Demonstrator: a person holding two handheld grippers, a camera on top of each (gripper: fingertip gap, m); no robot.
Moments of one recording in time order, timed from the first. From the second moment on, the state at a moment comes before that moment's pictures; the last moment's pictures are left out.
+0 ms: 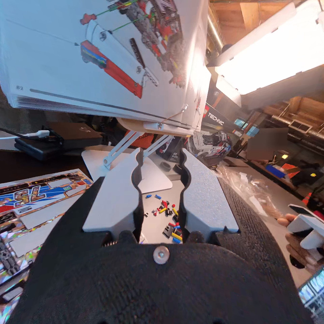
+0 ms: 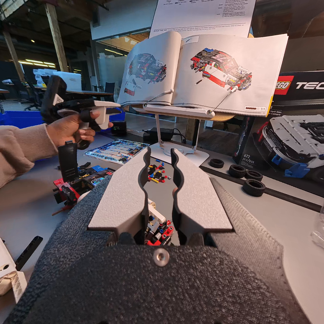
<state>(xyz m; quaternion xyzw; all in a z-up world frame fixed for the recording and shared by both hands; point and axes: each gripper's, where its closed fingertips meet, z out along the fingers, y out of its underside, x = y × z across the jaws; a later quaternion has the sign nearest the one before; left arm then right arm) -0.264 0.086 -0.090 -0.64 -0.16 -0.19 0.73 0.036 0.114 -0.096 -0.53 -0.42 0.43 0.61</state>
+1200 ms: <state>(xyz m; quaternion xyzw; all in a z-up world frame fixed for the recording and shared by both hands) -0.226 -0.010 -0.122 -0.70 -0.05 0.11 0.70 0.036 0.128 -0.117 -0.55 -0.42 0.41 0.59</state>
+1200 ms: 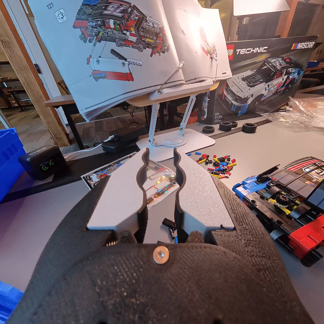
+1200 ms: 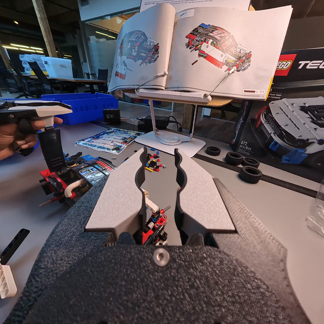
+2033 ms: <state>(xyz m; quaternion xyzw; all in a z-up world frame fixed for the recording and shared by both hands) -0.122 -0.004 -0.161 -0.78 0.14 -0.16 0.59 0.028 0.101 -0.124 -0.52 -0.52 0.38 0.56</state>
